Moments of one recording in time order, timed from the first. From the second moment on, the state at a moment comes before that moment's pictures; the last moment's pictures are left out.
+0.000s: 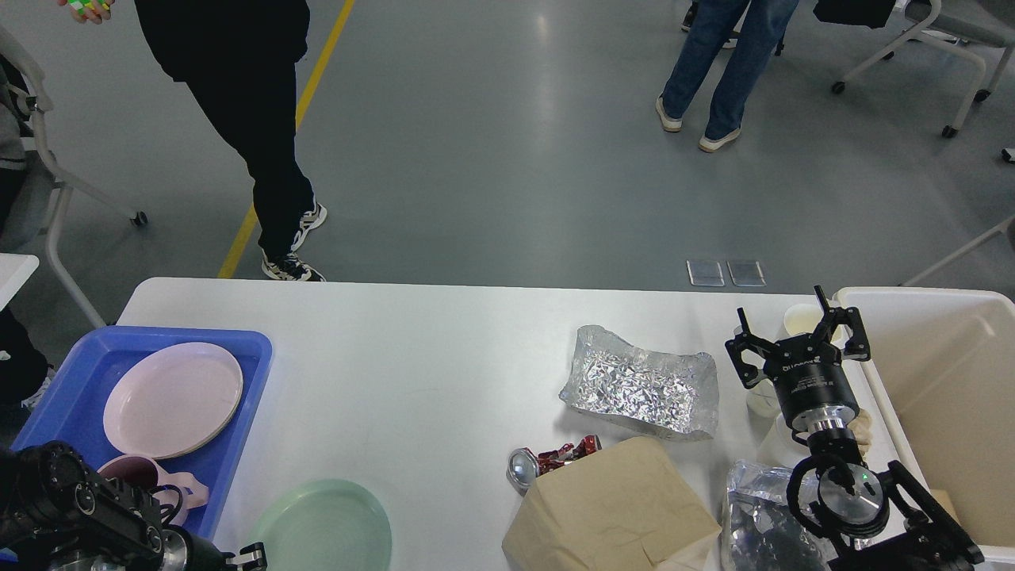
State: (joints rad) left arm -1.29 0.49 1.21 -1.51 -0.01 0.05 -0.04; right arm 0.21 -0.11 1.38 0.83 -0.17 0.43 0.22
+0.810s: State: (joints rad) left arm -1.44 0.60 1.21 -1.59 0.01 0.00 -0.01; right arm 0.21 -0.11 1.38 0.83 -0.17 0.43 0.22
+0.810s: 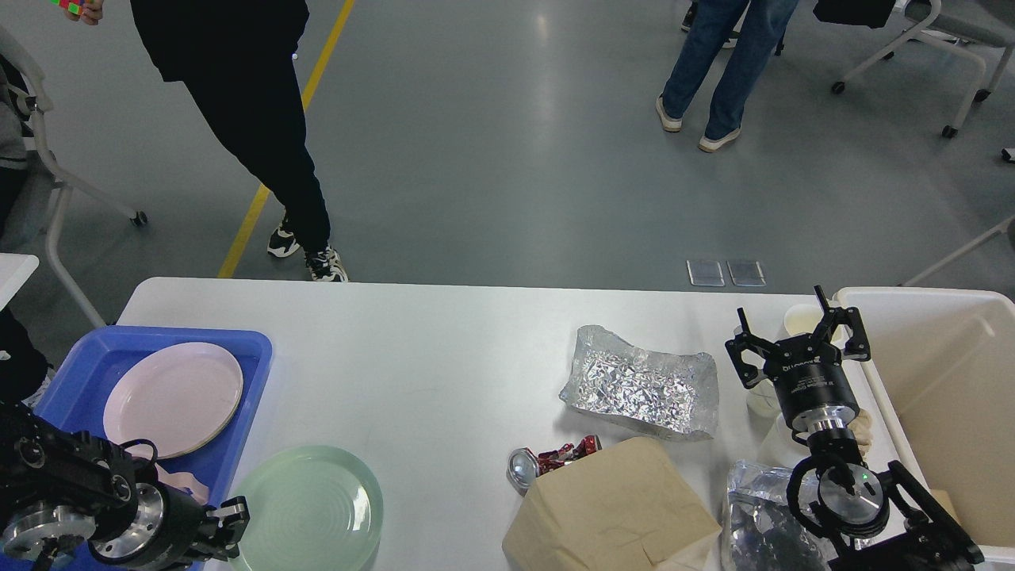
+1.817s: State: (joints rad) left arm -2.45 0.39 1.57 -1.70 -0.24 -0.62 -0.04; right arm 0.21 -0.11 1.38 0.83 -0.17 0.43 0.22
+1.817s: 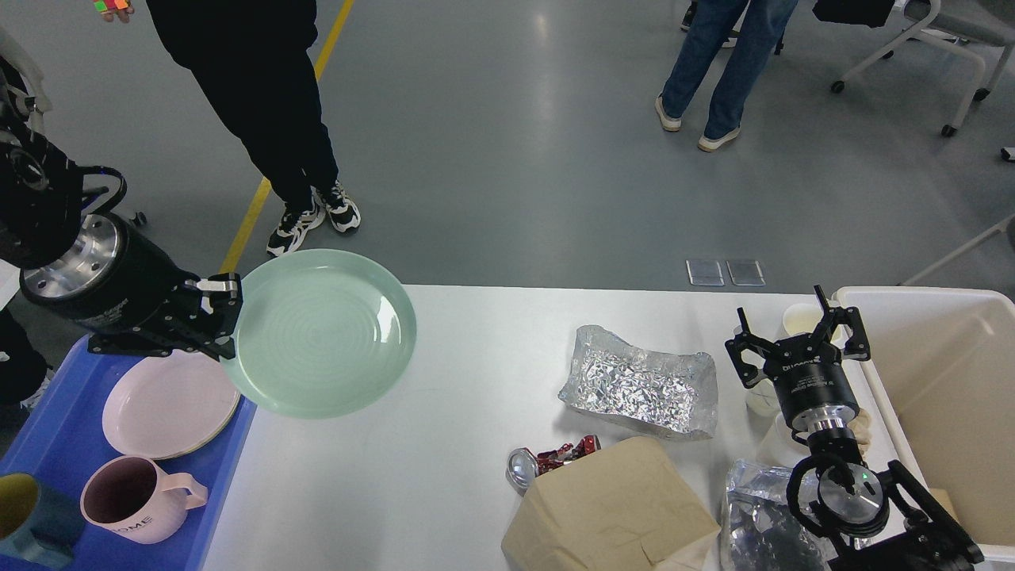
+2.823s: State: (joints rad) left arm -2.00 0.63 1.66 -1.10 -0.30 -0.78 -0.14; right arm 0.21 -0.11 1.38 0.83 -0.17 0.43 0.22
